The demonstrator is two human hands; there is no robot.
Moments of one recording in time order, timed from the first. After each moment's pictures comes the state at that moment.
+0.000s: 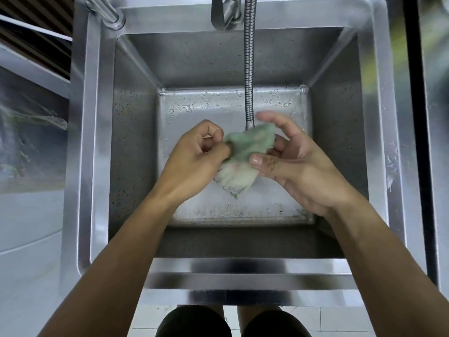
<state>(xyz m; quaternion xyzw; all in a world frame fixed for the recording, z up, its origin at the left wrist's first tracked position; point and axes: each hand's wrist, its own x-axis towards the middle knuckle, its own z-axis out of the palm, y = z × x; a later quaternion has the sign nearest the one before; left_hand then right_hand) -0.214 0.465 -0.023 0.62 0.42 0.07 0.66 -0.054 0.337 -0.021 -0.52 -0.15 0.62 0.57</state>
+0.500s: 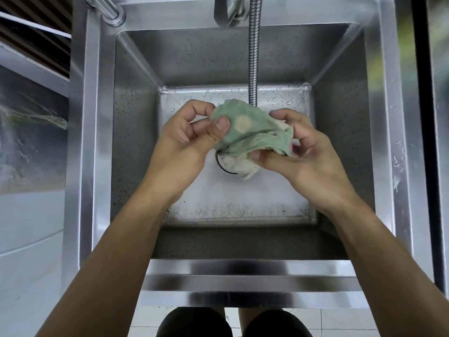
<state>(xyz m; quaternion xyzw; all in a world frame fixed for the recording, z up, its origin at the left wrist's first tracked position) -0.213 0.477 -0.018 0.54 0.35 0.20 0.74 -0.056 0.340 -0.024 -0.68 -0.25 0.46 0.51</state>
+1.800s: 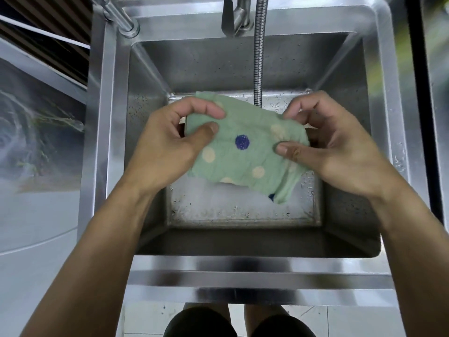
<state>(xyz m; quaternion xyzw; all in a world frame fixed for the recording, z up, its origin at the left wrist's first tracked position) -0.237 0.496 0.010 0.70 0.39 0.16 0.57 -0.025 0.336 0.005 -0.65 -0.37 0.47 0.47</state>
